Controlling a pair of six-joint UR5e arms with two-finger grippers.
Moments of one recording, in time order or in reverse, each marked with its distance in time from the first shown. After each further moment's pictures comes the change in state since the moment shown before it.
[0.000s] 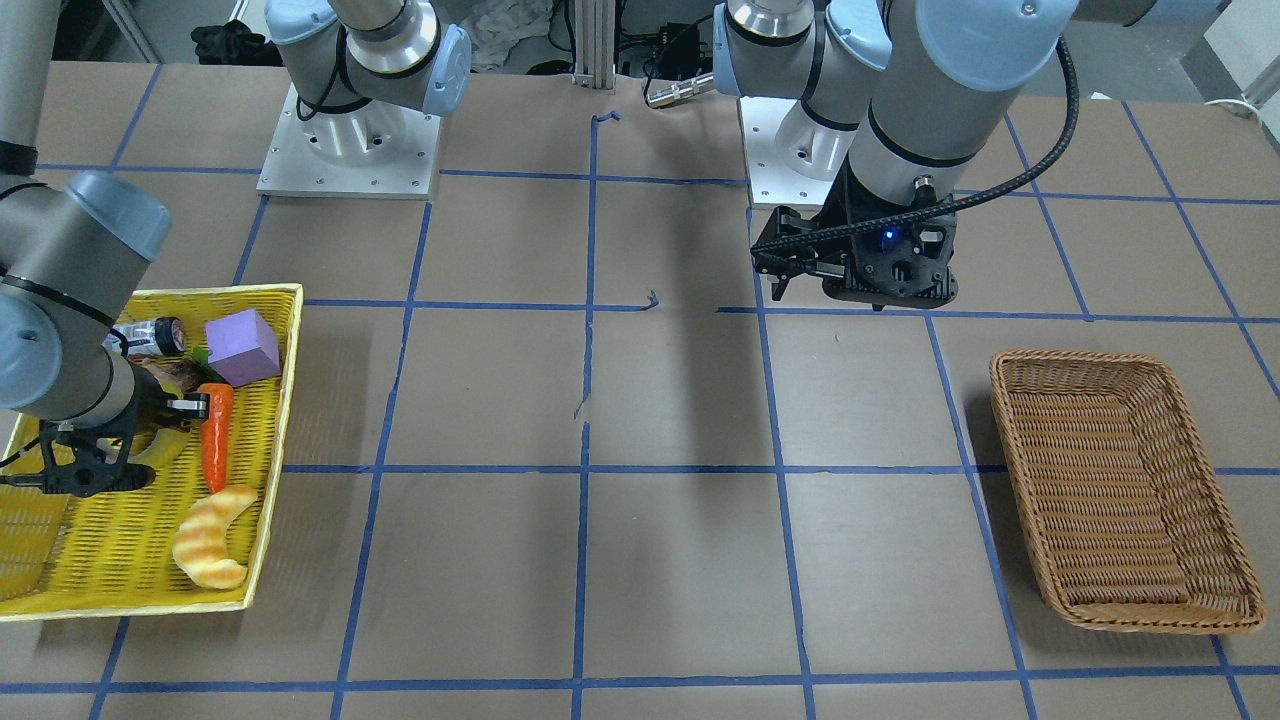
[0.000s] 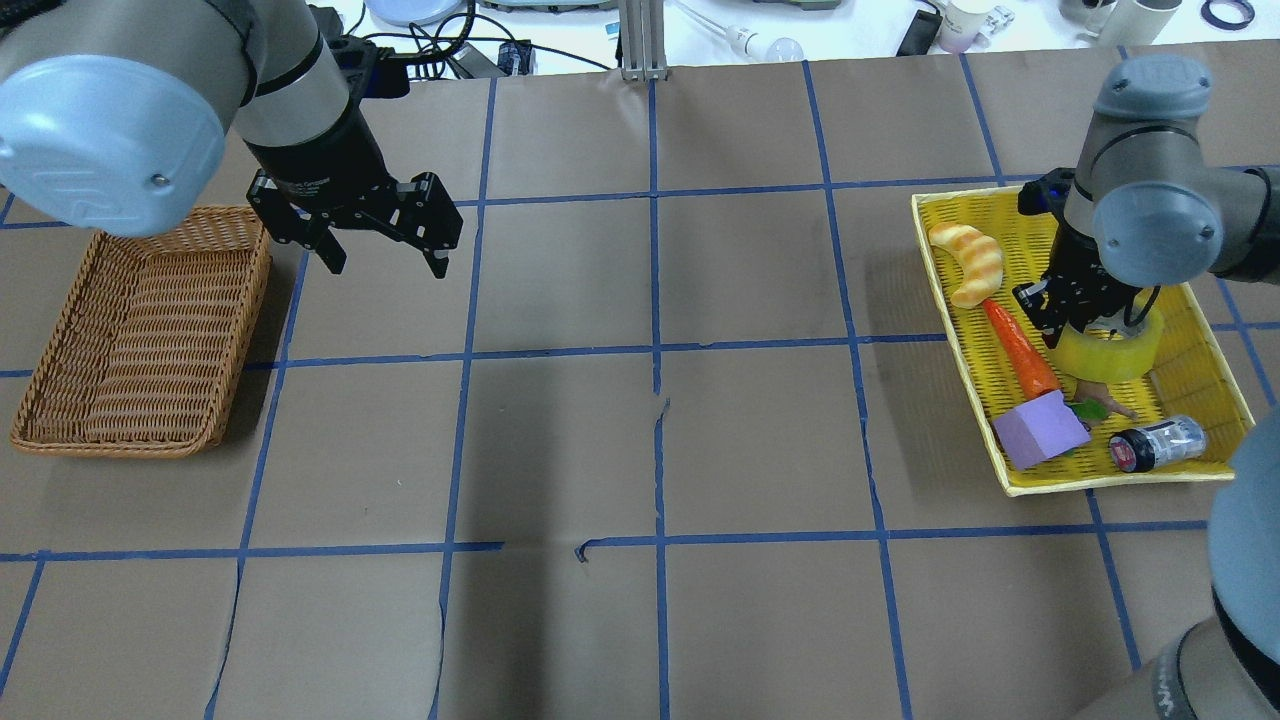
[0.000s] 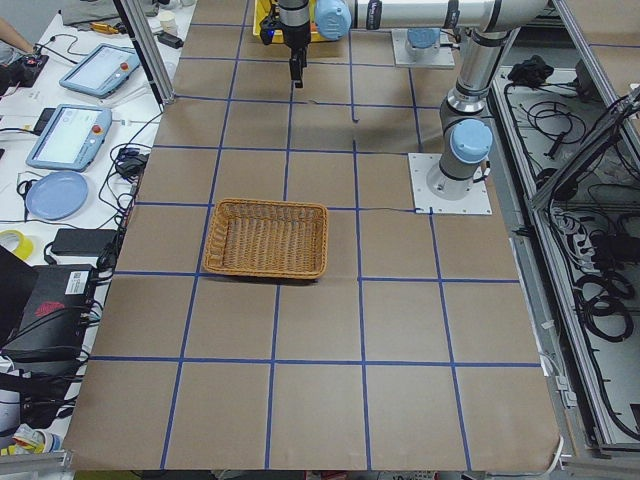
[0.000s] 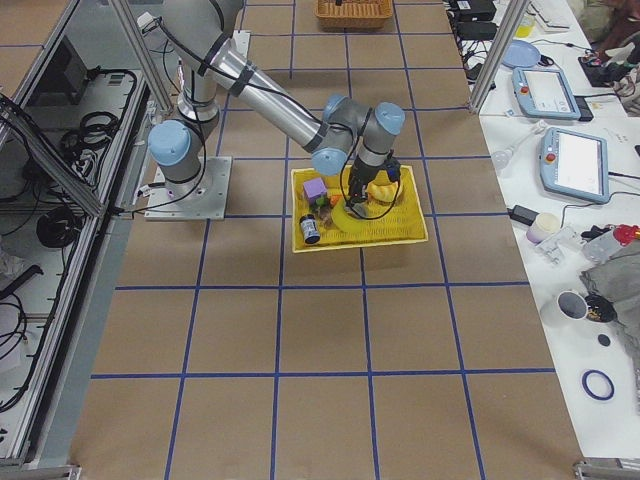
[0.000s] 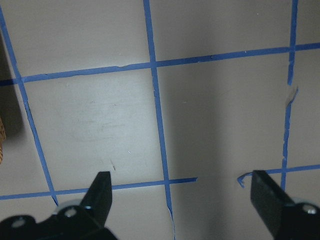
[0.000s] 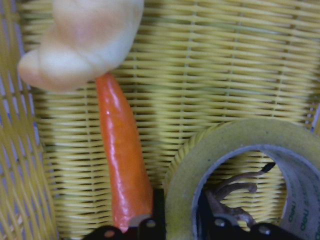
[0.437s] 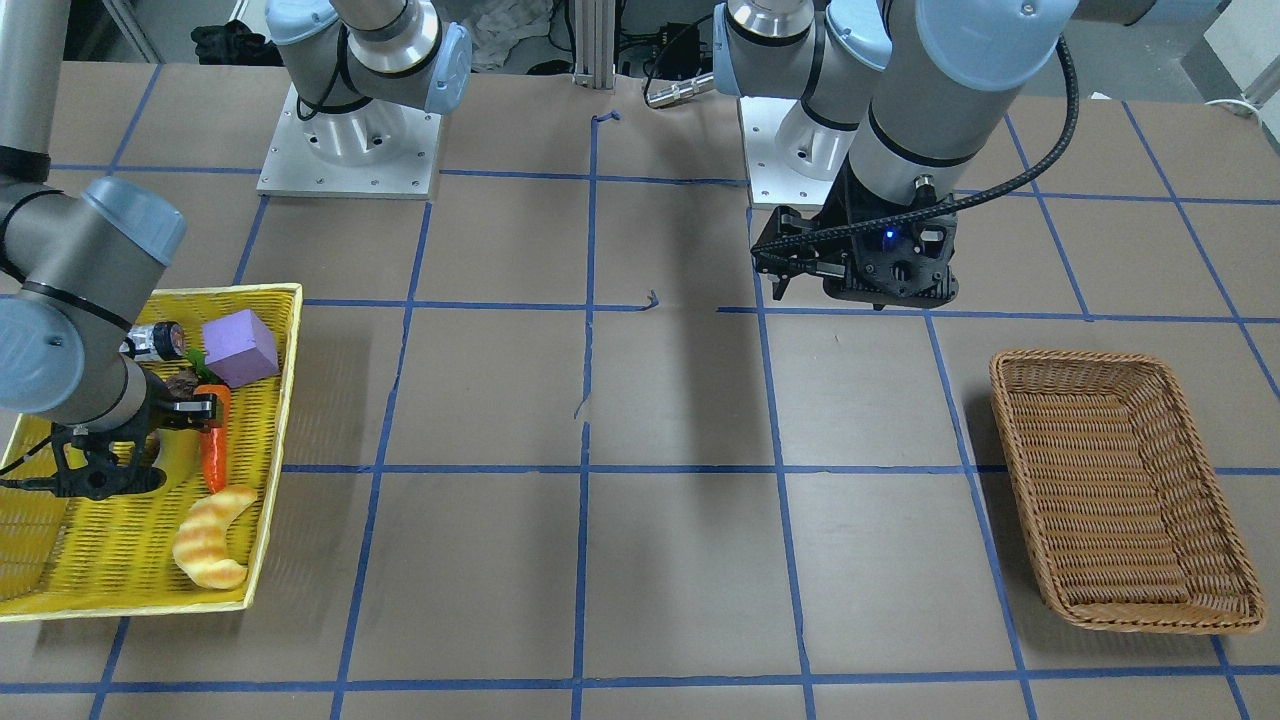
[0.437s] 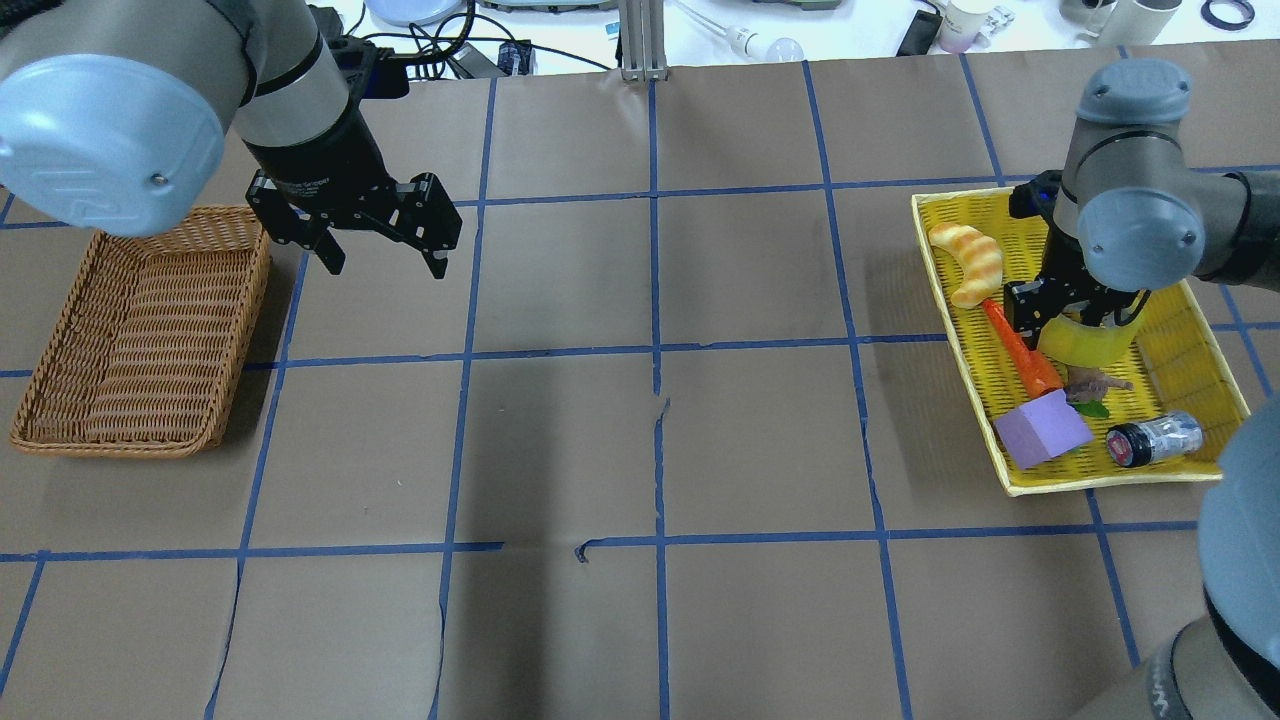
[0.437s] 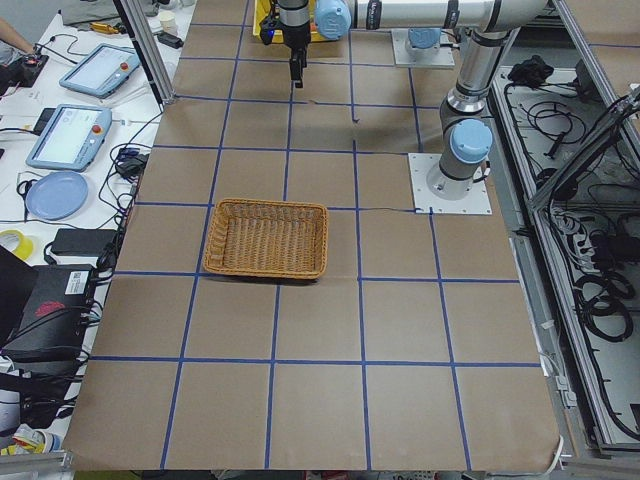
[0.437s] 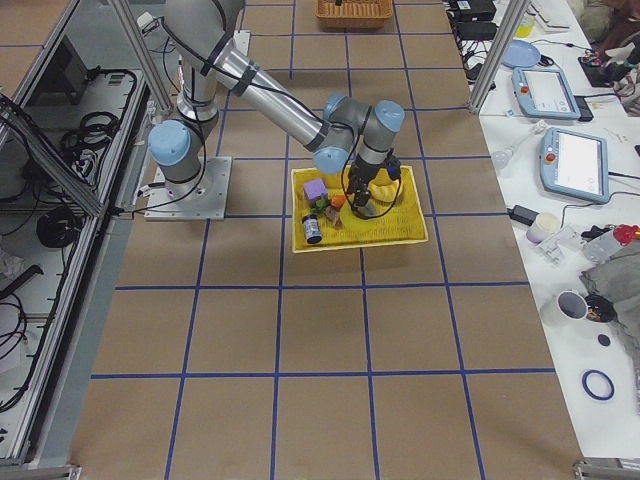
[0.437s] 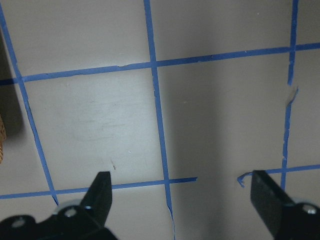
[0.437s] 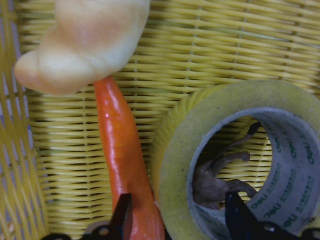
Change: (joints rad) left arm 0.000 0.000 0.001 -0.003 0.004 -0.001; right arm 0.011 0.013 0.019 -0.033 -0.040 -0.008
